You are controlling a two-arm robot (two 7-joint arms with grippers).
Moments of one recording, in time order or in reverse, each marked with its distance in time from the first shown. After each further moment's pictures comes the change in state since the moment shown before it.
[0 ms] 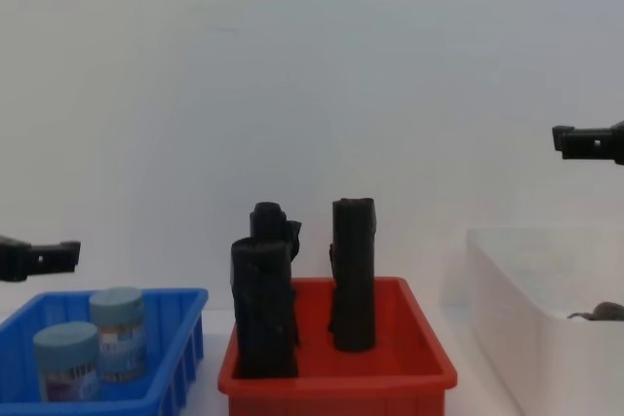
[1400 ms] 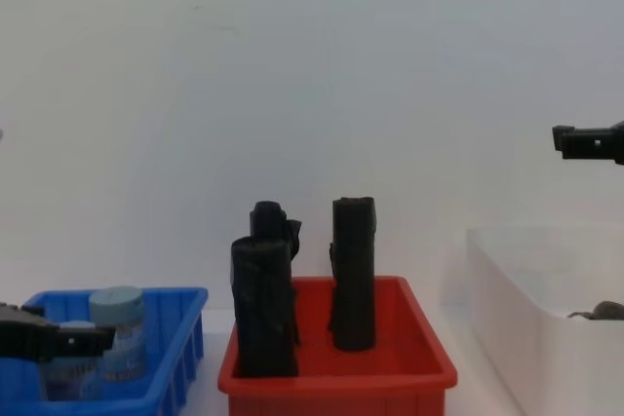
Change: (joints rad) left arm -0.096 -0.034 0.020 0.231 0.054 0.013 -0.320; right arm 0.000 0.000 0.000 0.000 0.000 0.000 0.000
